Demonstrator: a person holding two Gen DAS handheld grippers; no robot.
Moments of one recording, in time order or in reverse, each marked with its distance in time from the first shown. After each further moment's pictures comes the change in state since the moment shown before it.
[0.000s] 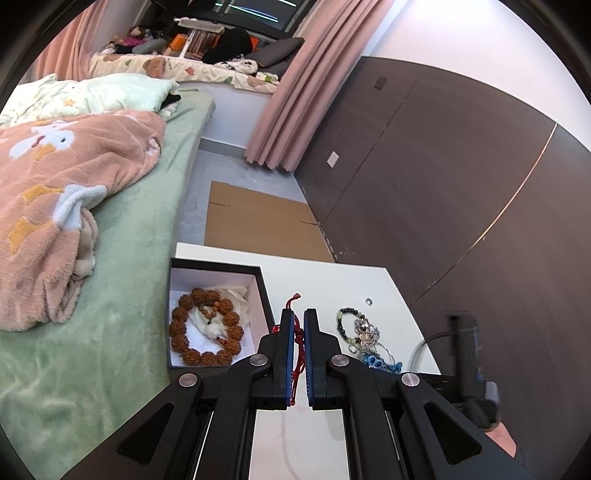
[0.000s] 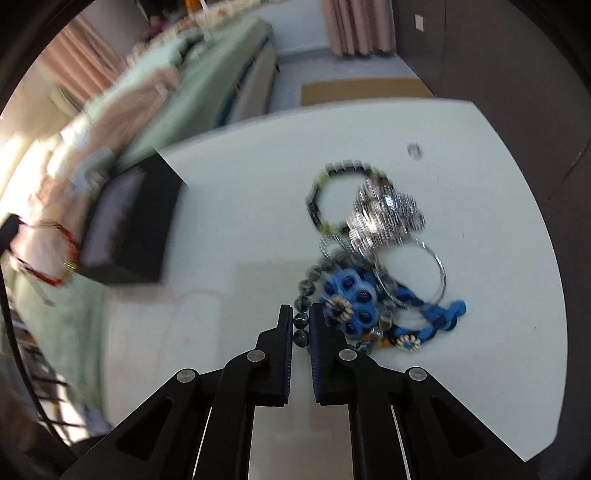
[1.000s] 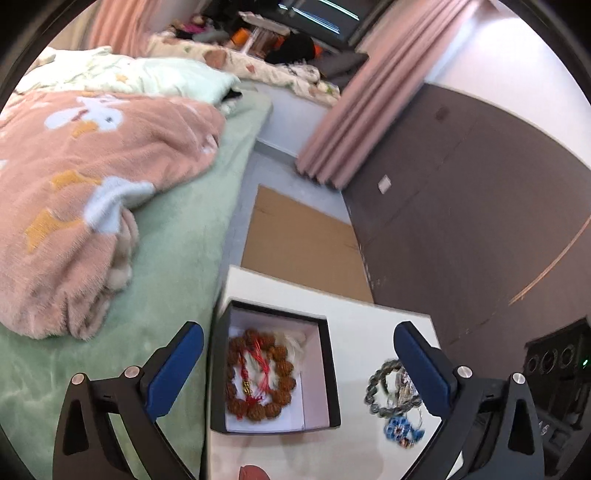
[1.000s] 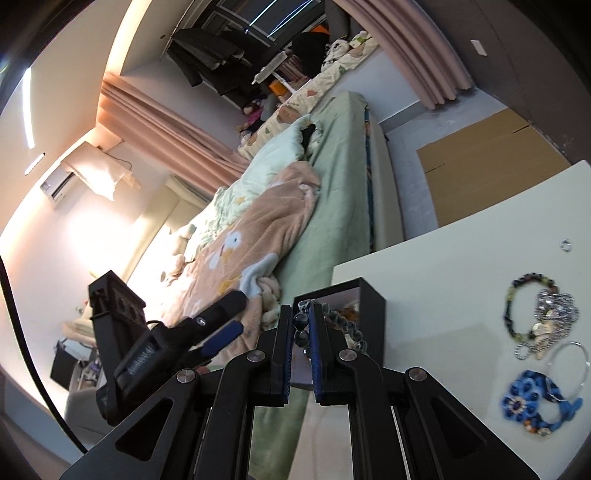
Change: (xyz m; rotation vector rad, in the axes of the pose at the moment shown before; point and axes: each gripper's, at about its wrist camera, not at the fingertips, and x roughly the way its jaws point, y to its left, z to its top) left arm 0.020 0.056 0.041 -0.184 -0.054 0.131; right arm -0.021 0.078 0.050 0.083 -0.277 0.558
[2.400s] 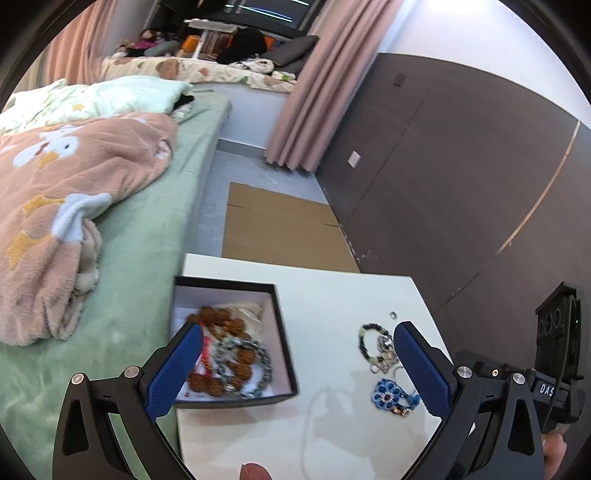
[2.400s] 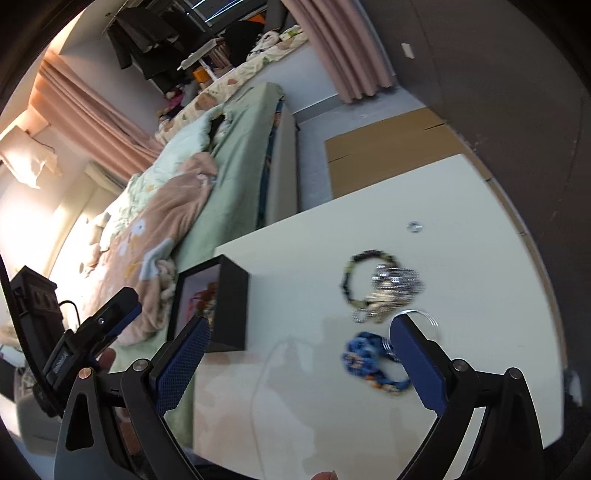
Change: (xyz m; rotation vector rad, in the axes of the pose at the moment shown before) left arm 0.004 -0.058 -0.039 0.198 0.061 -0.042; right arm -0.086 -0.064 0.001 0.019 0.062 -0.388
